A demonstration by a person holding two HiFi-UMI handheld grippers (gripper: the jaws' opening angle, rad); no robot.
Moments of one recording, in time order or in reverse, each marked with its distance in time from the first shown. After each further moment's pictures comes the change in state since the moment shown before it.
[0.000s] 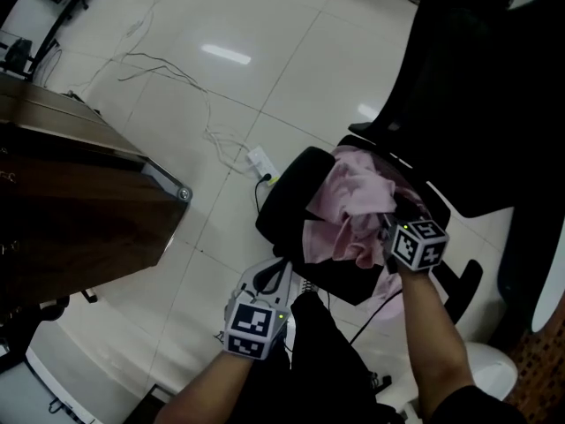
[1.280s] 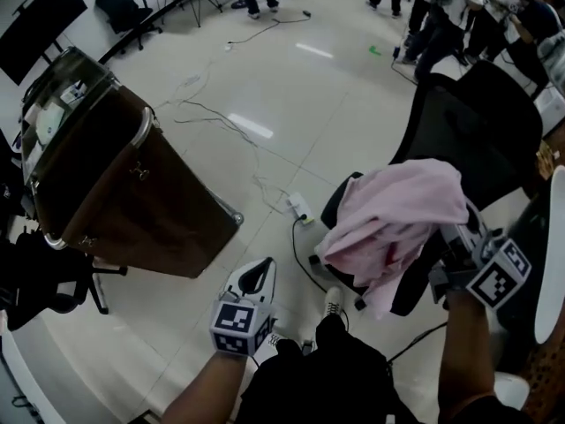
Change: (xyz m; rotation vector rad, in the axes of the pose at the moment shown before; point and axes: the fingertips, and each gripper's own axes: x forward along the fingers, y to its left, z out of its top) left arm -0.298 0.059 0.010 0.013 -0.363 0.140; right arm -0.333 0.358 0.210 -0.085 -0.569 0.363
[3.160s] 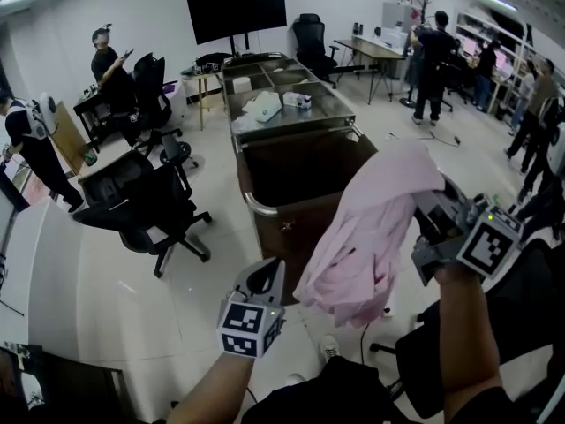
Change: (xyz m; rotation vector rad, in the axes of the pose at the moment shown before) left arm -0.337 0.218 0.081 -0.054 -0.364 0.600; right arm 0.231 0.455 0.017 -0.051 0.074 0.803
